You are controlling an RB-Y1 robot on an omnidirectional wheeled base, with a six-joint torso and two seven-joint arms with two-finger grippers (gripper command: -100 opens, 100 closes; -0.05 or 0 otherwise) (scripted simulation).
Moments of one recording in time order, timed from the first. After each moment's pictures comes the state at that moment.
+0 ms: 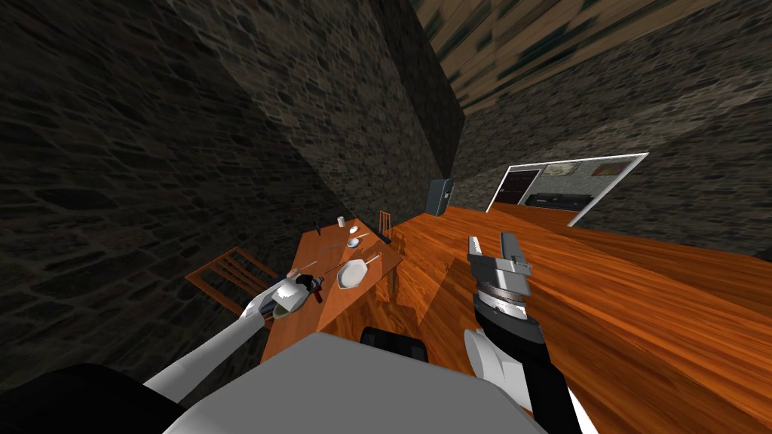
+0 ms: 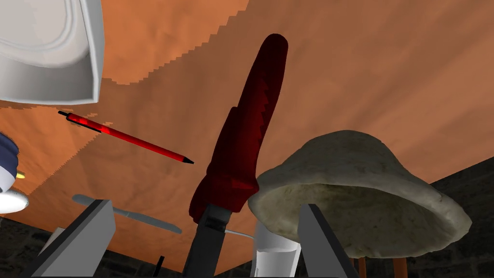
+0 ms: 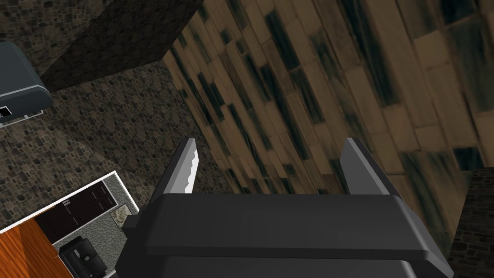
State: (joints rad) left arm 0.27 0.85 -0.10 -1.63 0.34 0.90 -0.16; right arm 0.52 0.05 0.04 -2.39 0.07 -0.51 -0.08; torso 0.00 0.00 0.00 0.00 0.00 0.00
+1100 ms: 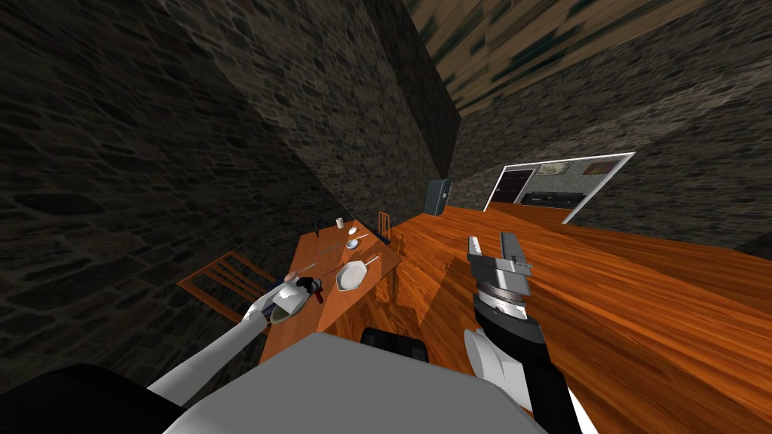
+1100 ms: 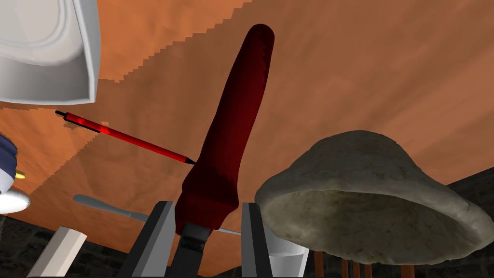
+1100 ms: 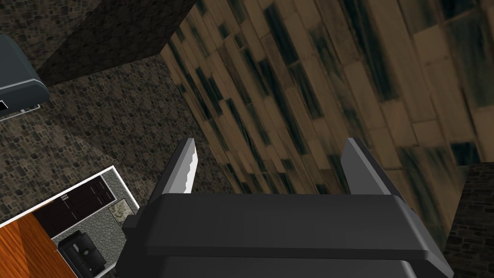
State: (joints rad) left arm 0.26 0.82 -0.10 -1.56 0.32 0.85 -0.17; right arm 0.52 0.05 0.04 -2.39 0.07 -0.51 -0.08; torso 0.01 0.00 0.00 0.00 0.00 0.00
